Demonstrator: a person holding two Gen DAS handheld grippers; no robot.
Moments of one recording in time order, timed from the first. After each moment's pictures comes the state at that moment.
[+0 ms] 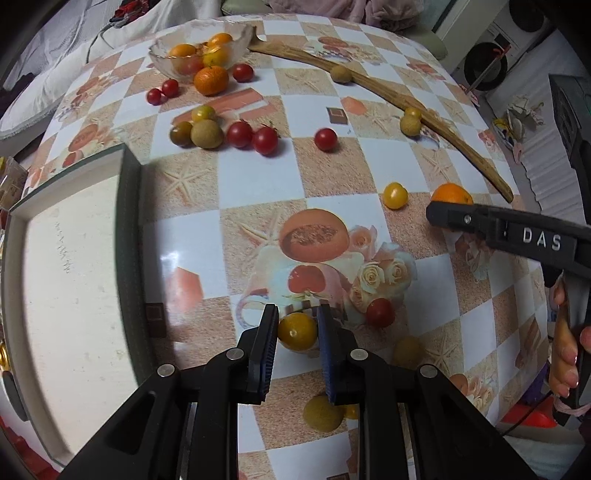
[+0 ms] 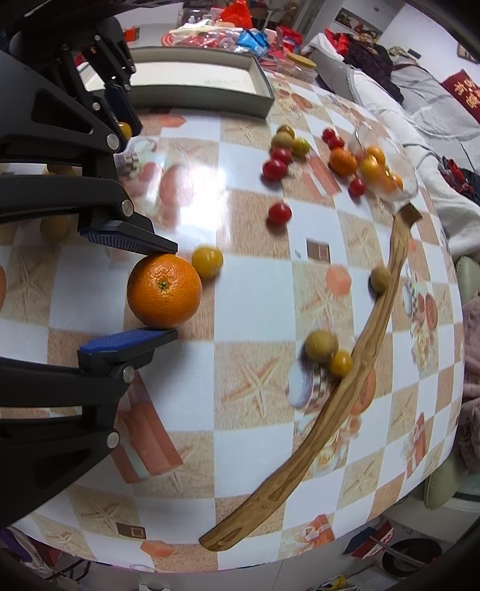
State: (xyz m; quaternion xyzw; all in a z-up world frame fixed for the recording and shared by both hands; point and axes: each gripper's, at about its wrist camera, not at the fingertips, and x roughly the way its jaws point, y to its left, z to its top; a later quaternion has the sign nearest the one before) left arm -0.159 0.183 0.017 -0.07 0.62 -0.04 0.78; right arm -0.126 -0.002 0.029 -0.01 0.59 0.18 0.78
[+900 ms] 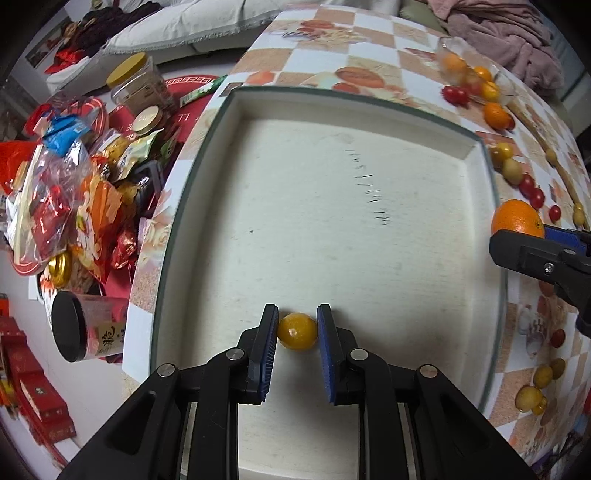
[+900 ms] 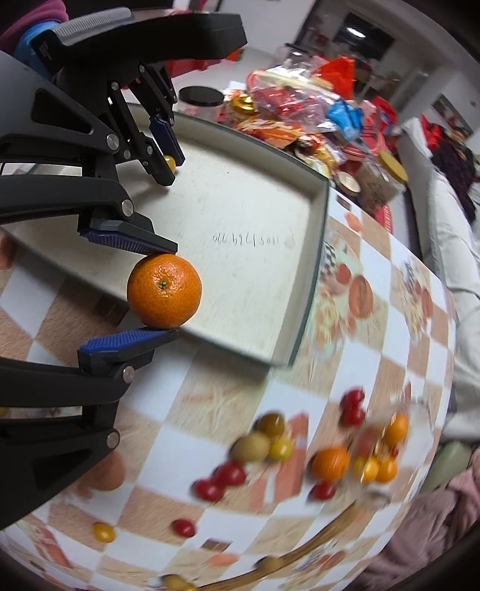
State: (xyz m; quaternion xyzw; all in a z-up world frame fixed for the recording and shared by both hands) left arm -0.213 0.390 -0.009 -0.12 0.63 0.17 0.75; right arm -0.174 0.249 0.028 -0.14 0.58 0.35 0.72
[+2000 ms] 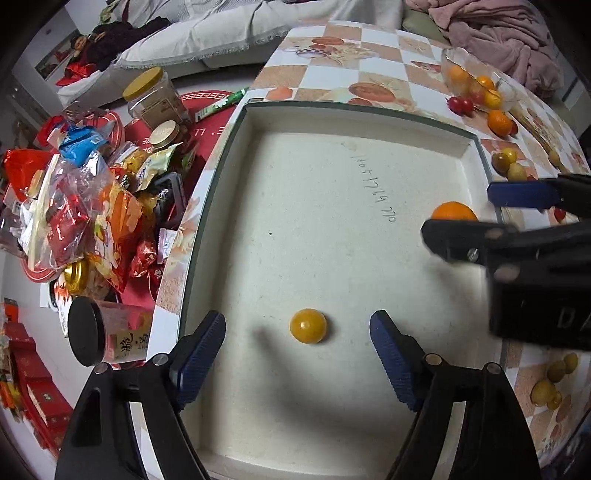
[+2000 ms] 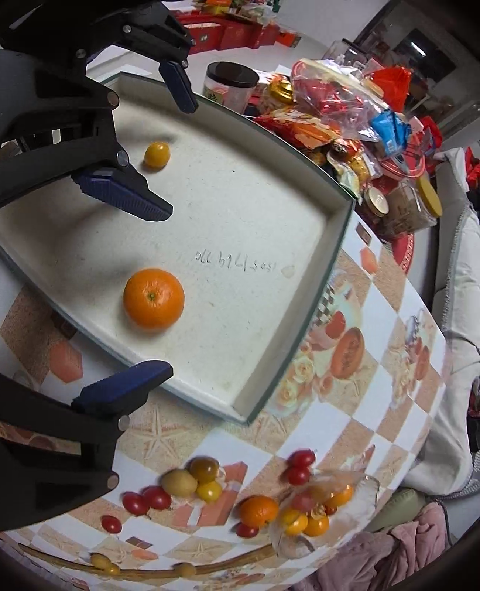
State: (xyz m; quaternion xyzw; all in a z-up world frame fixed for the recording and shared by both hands) left arm -0.227 0.392 0.005 -0.09 0.61 0.18 0.77; right arm -0.182 0.295 0.025 -0.23 0.54 0.37 0.72
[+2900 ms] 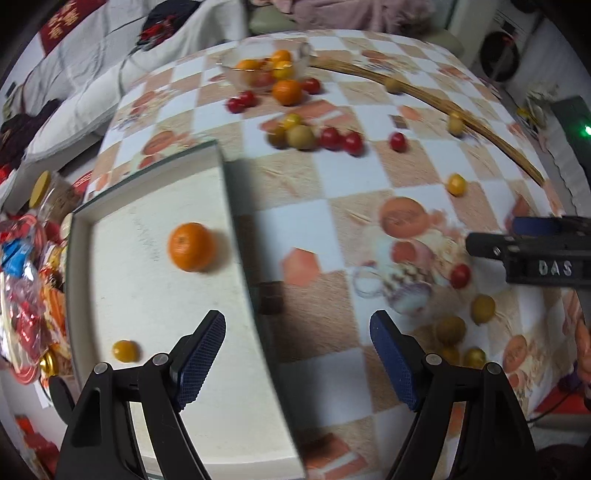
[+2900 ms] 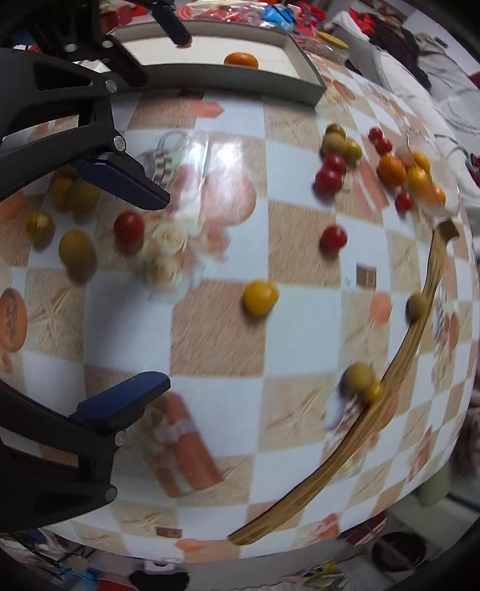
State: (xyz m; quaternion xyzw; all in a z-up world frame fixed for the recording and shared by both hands) left arm -0.191 0.225 0.033 0.01 0.61 -0.01 0.79; right arm -0.163 0.025 0.010 -0.07 0.61 0.13 0.78
